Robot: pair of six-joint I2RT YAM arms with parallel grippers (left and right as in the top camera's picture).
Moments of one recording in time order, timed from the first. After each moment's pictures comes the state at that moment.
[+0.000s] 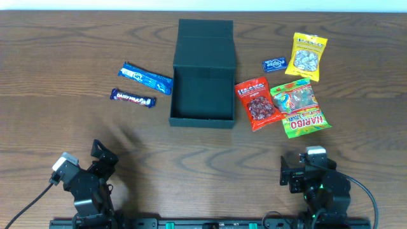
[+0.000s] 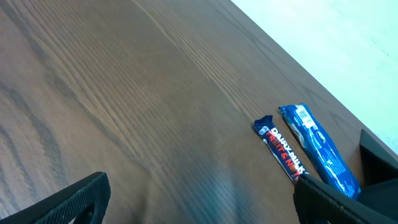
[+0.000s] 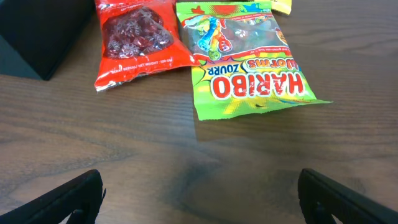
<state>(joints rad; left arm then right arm) 0.14 0.01 0.16 -0.57 -0.29 -0.64 -0.04 0.02 0.16 -0.72 -0.07 -0.11</state>
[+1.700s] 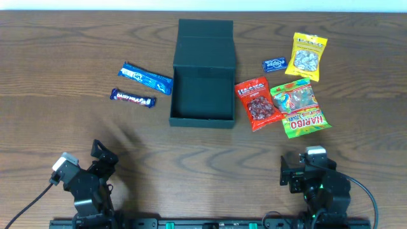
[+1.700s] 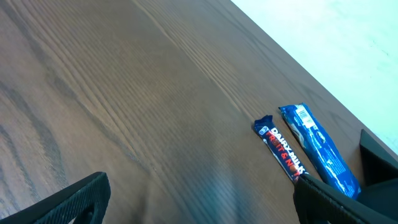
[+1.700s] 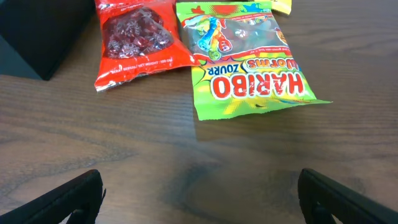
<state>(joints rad) 0.14 0.01 0.16 -0.57 -0.29 -0.64 -0.04 0.02 0.16 -0.72 -0.07 -0.11</state>
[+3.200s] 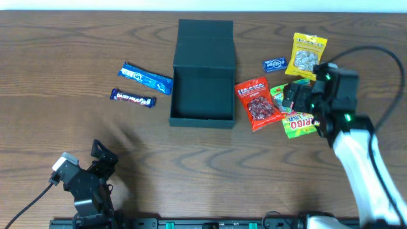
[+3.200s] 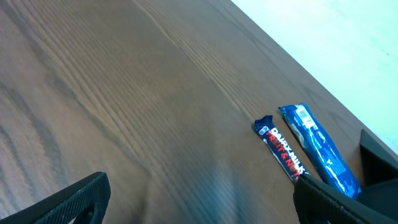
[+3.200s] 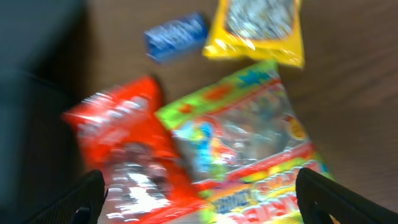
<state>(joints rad) 0.14 0.01 0.16 -0.57 -0.29 -0.64 -0.04 1.39 0.94 -0.45 -0.05 0.15</state>
